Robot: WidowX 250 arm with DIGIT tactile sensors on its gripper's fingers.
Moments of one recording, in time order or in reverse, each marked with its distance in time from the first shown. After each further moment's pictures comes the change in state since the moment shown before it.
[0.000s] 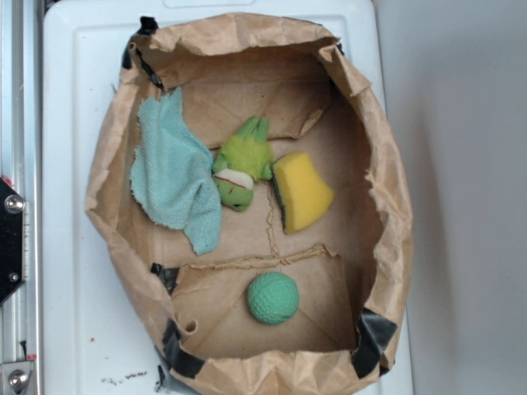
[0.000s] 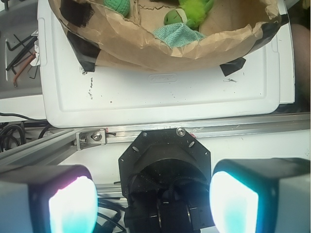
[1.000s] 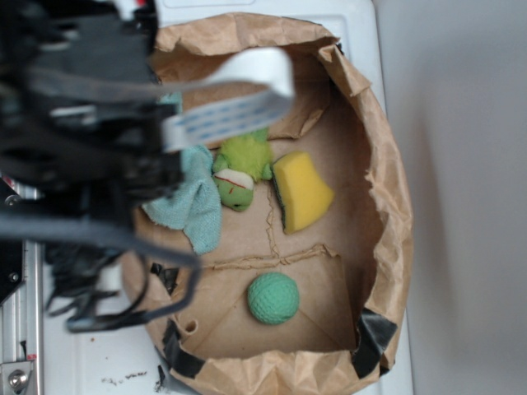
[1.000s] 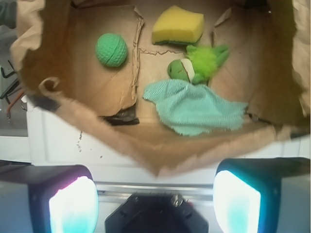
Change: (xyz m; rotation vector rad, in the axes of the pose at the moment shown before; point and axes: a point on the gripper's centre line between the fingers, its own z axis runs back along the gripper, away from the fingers) arm 0.095 0.040 -0.055 -0.017 -0.029 -0.026
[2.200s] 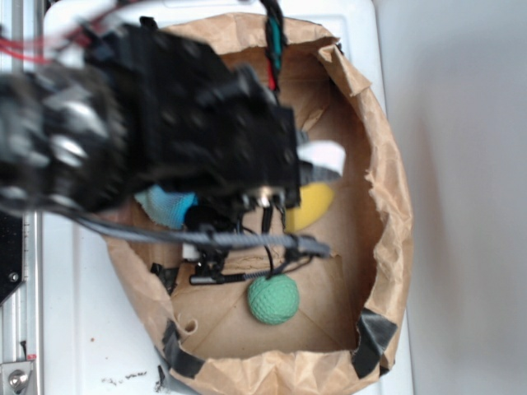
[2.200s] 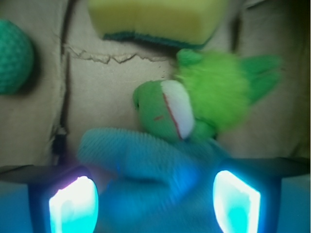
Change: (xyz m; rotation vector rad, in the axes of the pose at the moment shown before) arm 0.032 0.003 -0.134 0.111 0.126 -0.111
